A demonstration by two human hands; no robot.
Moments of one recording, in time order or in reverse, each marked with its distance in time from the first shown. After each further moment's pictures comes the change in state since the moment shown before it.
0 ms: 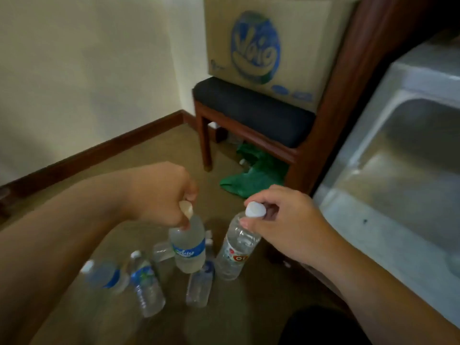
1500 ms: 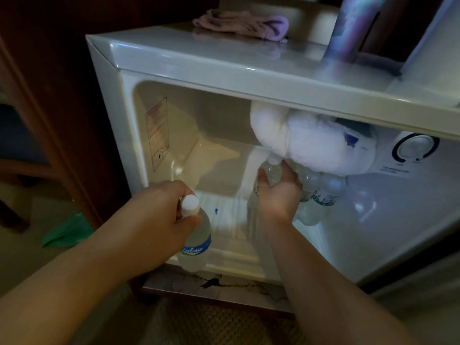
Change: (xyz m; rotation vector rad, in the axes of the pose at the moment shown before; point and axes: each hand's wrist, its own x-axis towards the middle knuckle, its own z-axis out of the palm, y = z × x) left_hand 0.146 0.239 0.030 -0.427 0.345 0.523; right_hand -0.031 0.271 -0.148 -0.208 1.354 0.516
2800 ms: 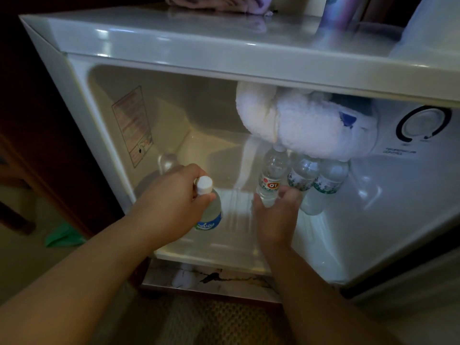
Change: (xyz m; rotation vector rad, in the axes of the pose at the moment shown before) left_hand 0.053 0.010 0.046 0.093 0.084 -0.023; right_hand -0.045 0.061 0.002 0.099 -0.079 0.184
